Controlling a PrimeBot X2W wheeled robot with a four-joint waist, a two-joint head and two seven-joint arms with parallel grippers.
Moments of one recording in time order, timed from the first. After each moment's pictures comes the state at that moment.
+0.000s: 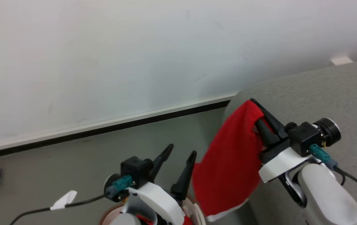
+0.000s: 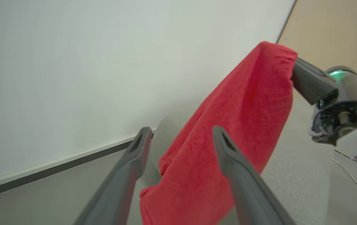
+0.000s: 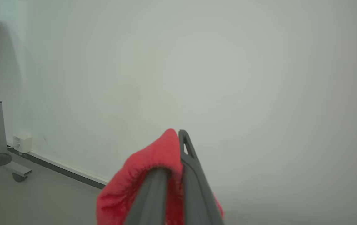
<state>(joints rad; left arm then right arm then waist) -0.31 0.14 -0.56 0.10 -0.45 0.06 -0.04 -0.57 -0.13 0.45 0.45 0.24 0.13 -0.26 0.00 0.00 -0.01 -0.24</state>
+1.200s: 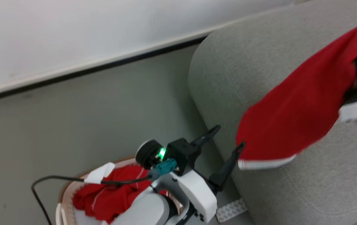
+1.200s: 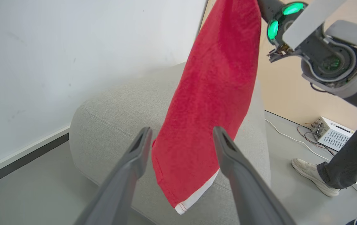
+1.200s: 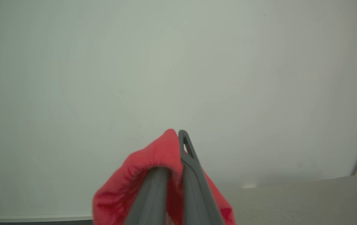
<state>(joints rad) -0.47 0.12 -0.73 0.02 -0.36 0.01 0.06 -0.64 -0.27 0.13 0.27 0.42 0.13 -0.21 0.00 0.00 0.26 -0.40</state>
